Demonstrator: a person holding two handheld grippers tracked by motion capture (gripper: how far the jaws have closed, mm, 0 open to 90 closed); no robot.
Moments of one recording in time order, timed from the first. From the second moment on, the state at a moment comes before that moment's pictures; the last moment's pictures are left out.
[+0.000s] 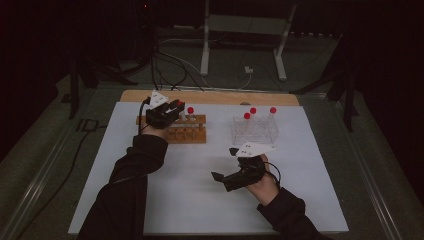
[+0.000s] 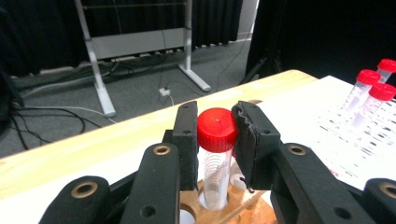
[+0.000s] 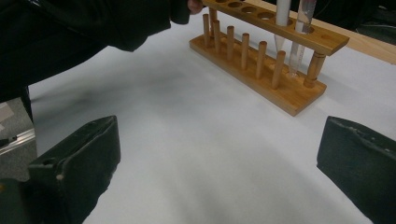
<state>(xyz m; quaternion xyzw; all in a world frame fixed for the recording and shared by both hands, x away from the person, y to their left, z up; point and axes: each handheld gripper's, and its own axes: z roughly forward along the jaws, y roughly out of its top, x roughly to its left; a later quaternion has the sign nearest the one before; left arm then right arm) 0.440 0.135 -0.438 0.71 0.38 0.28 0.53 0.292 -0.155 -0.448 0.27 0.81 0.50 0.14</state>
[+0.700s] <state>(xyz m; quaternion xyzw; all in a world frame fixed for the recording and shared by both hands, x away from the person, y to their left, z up) 0.443 0.124 -0.452 0.74 0.38 0.29 0.48 0.293 -0.157 -0.448 0.27 0.81 0.50 0.14</state>
